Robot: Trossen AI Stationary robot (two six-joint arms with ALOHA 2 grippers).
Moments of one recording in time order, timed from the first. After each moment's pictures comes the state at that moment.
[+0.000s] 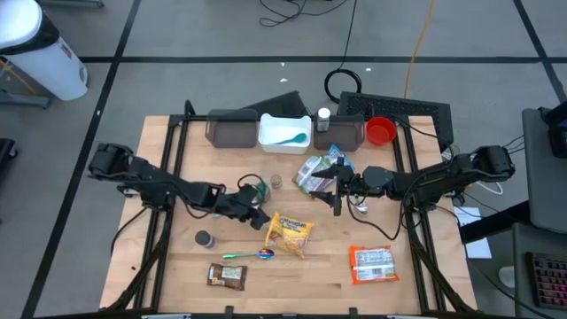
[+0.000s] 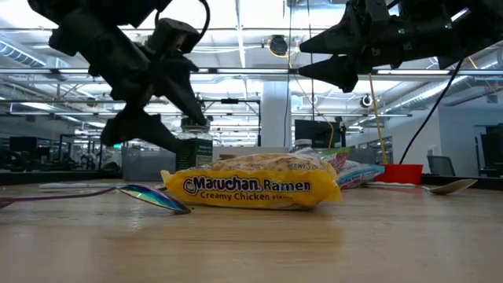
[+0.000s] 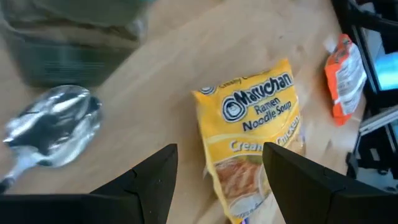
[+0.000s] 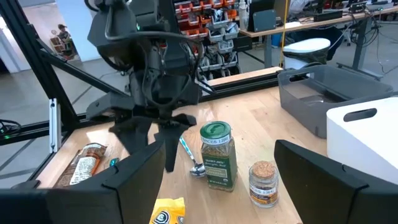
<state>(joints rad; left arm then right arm) -0.21 1.51 0.67 0.11 -0.09 -1.16 0.05 1.24 0.44 0.73 0.15 0.20</state>
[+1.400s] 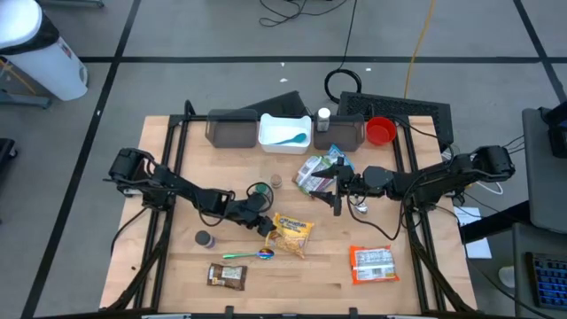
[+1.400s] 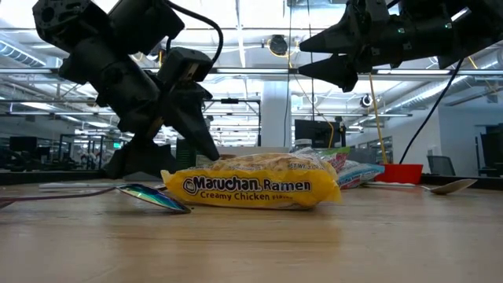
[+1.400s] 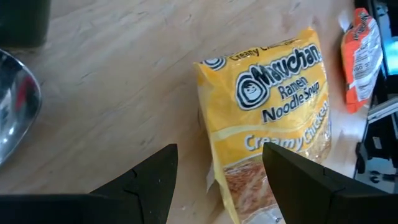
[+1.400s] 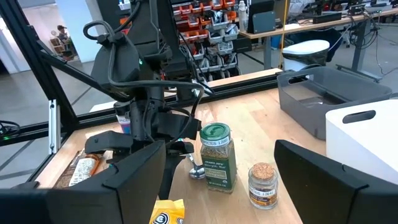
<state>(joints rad) -0.22 1.69 0.67 0.29 -0.03 -1.18 0.05 1.24 0.44 0.74 0.15 0.20</state>
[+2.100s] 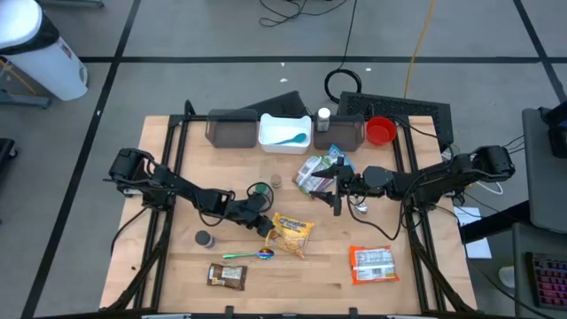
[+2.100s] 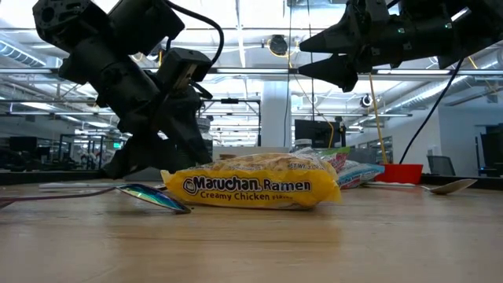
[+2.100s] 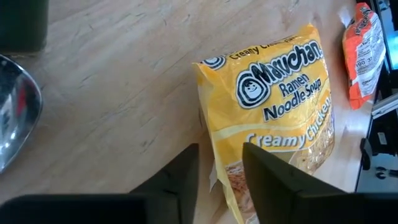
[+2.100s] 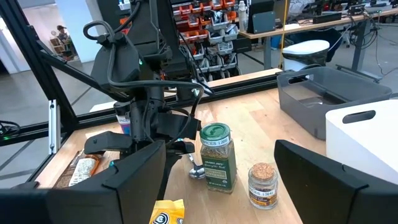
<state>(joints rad) -0.22 1.69 0.67 0.29 -0.03 -1.16 0.05 1.24 0.44 0.74 0.15 0.20</state>
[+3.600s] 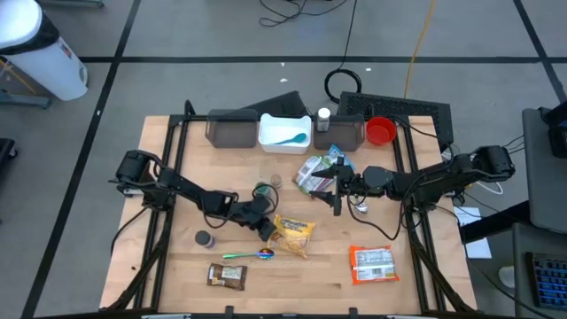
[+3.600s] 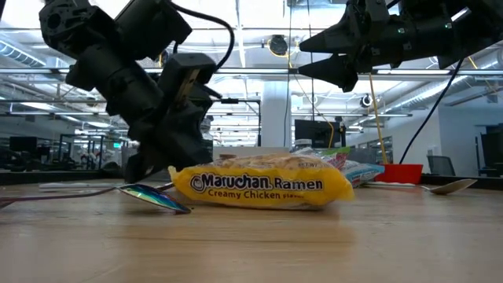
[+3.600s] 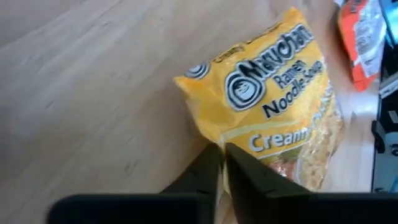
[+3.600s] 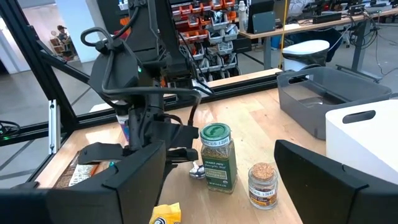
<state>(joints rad) -0.22 1.75 0.70 0.34 -0.02 -1.01 0.05 1.24 0.44 0.74 0.16 0.20</state>
